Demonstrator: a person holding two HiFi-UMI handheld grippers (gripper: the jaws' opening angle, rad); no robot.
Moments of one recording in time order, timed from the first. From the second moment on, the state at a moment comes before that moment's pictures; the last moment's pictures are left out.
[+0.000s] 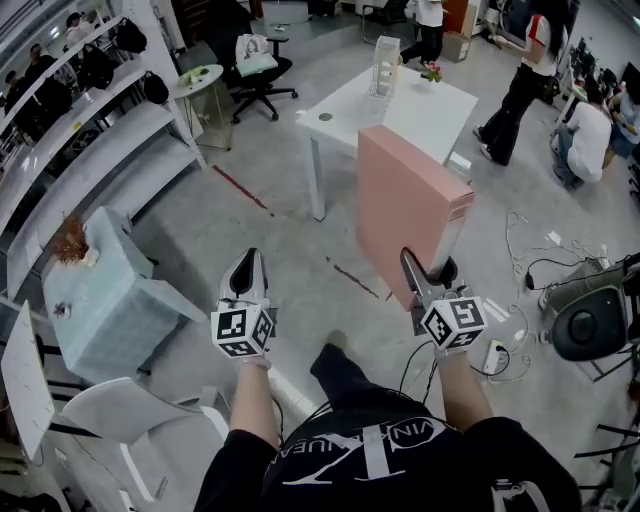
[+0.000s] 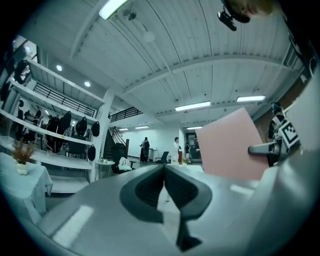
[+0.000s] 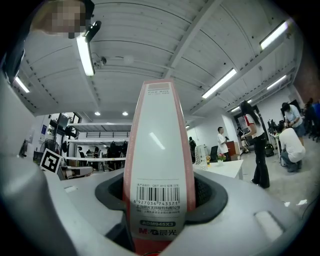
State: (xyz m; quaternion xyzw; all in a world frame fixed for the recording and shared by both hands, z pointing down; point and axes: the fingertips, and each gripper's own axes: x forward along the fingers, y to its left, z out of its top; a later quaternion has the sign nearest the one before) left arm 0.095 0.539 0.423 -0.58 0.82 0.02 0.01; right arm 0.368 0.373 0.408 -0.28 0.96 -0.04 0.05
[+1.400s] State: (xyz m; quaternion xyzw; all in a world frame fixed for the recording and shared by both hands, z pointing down) left arm -0.096 0.183 0.420 -0.68 0.73 0.01 -0.01; right arm 0.186 0.112 0.400 -0.39 0.92 -0.07 0.07
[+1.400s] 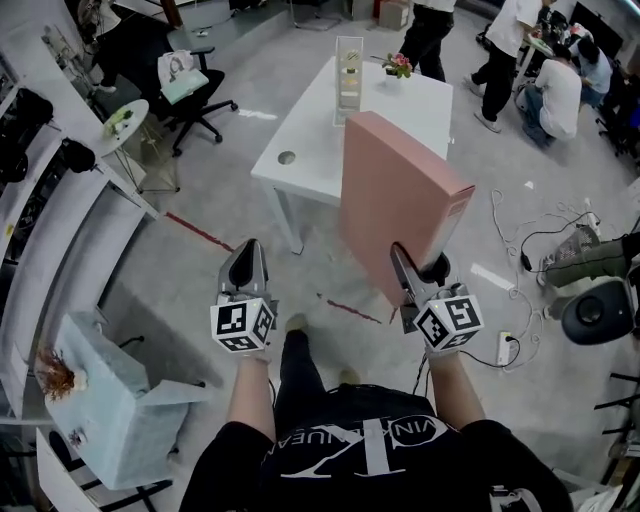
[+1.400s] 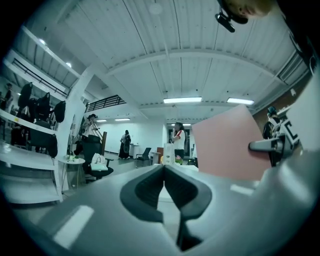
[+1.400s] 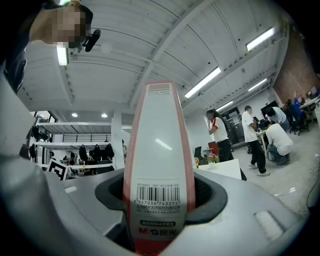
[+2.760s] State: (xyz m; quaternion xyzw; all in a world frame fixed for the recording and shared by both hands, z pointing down) left arm -0.219 -0.167 0.392 -0.81 0.58 -0.01 0.01; right arm 0.048 -0.116 0.314 -0.52 0.85 -0.03 0.12
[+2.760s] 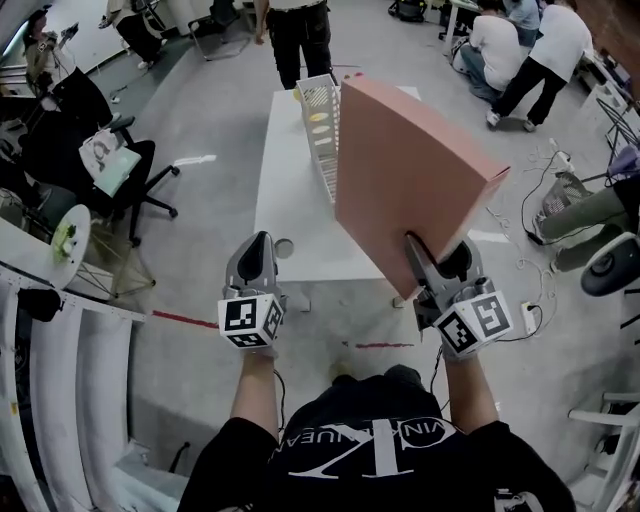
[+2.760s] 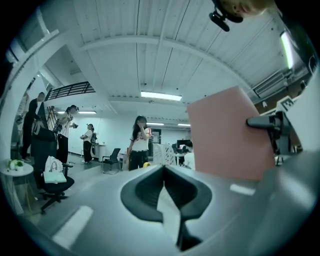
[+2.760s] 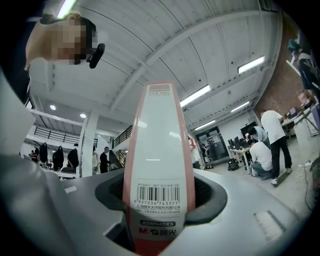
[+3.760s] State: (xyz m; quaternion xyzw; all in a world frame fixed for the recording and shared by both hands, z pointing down) left arm -0.216 -0.303 0.393 -0.81 0.59 -0.01 0.01; right arm 0.005 -0.308 0.301 -0.57 0.81 -0.01 0.09
